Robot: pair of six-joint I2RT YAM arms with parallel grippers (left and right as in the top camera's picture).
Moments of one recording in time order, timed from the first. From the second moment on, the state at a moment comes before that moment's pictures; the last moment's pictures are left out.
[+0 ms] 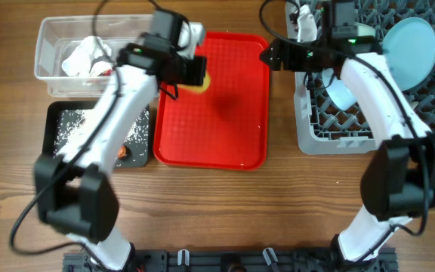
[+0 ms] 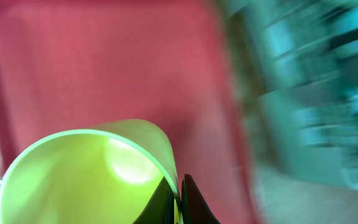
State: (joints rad) left arm -0.30 1.81 1.59 -0.75 0.37 -0.16; right arm 0.09 1.89 1.58 -0.65 -0.63 0.10
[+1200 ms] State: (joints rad) left arm -0.11 1.76 1.61 -0.31 1.39 -0.33; right arm 0.23 1.85 1.57 -0.22 -1.33 0.08
